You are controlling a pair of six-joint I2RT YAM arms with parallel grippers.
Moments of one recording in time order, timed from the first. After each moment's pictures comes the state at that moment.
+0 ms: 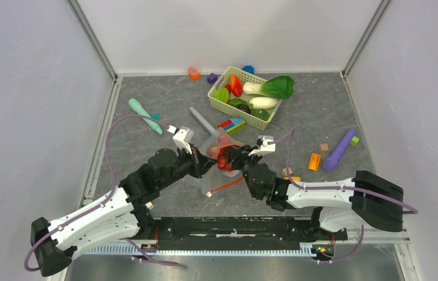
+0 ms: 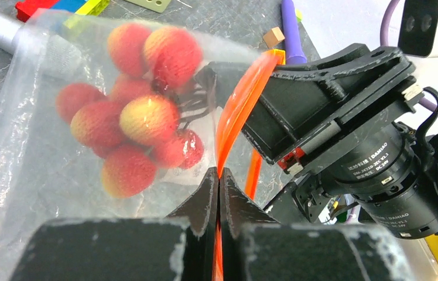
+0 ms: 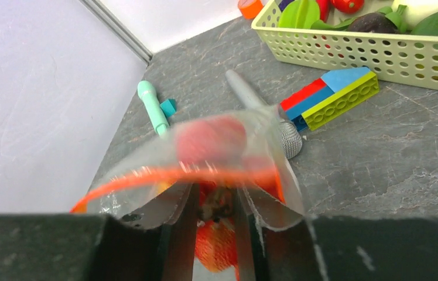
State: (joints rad) left arm -0.92 0.75 0.60 -0.12 -0.08 -0.64; right arm 1.21 1.33 0.53 0.77 0.89 0.60
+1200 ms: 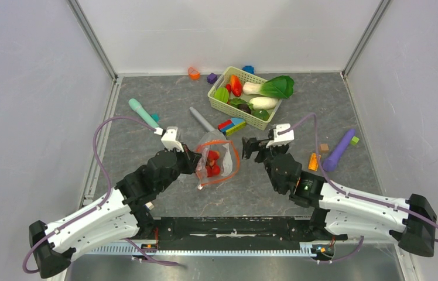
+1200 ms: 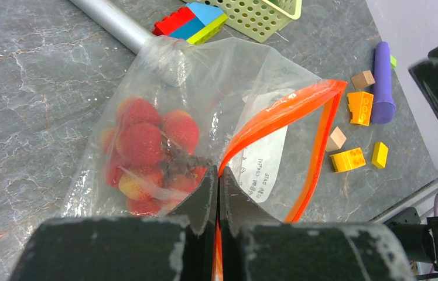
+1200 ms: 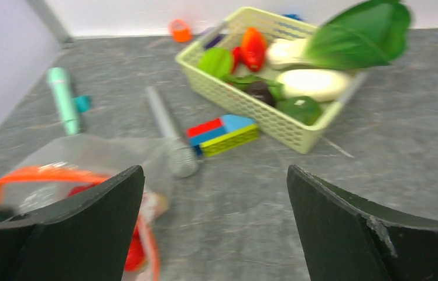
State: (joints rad) left arm -0.92 0.71 0.60 -0.26 -0.39 -0.64; right arm 1.15 0.95 0.60 0.30 0.87 0.25
